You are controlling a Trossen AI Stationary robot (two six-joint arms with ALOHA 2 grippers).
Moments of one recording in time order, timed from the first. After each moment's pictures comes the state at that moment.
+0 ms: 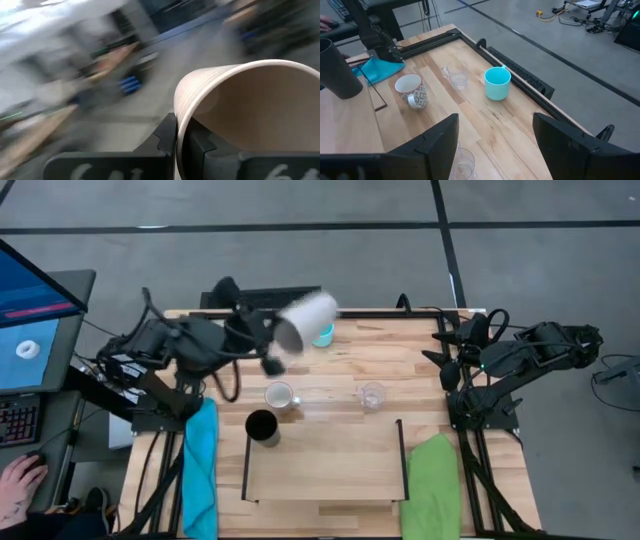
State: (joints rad) left arm -0.30 1.62 2.33 -0.95 -0.90 0.28; right arm 0.37 0.86 1.34 -1.22 0.77 0.58
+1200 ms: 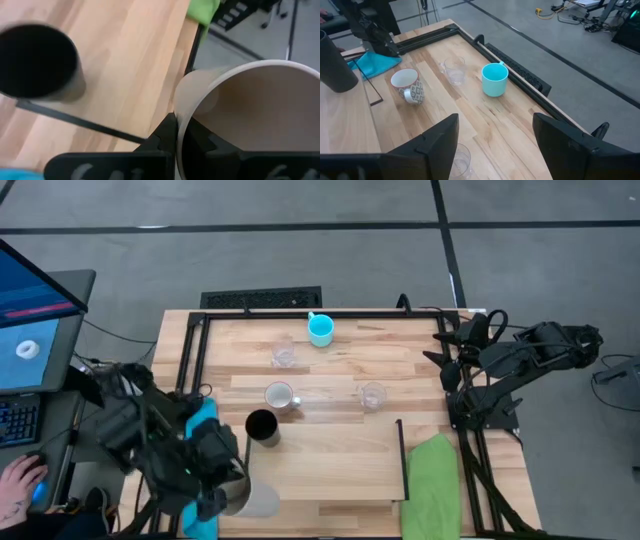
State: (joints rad) left arm -0.82 1.72 2.28 -1.57 -0.33 -1.16; right arm 0.37 0.86 1.34 -1.25 0.76 0.58
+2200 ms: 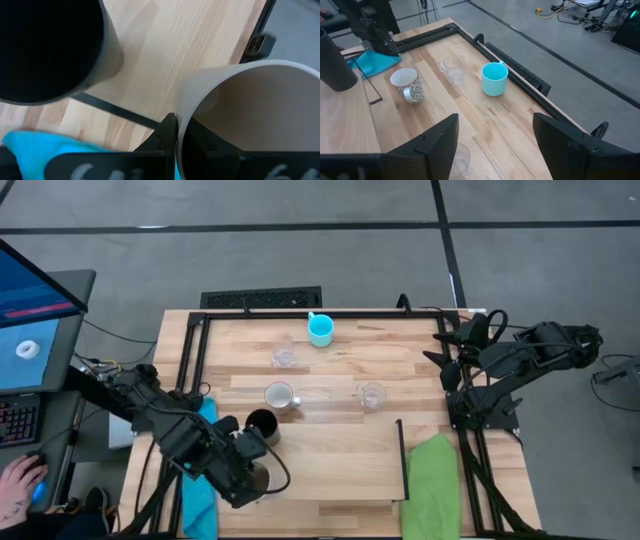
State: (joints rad) left arm -0.68 1.74 2.00 -1.57 -0.16 -1.08; right arm 0.37 0.86 1.34 -1.26 0.76 0.58
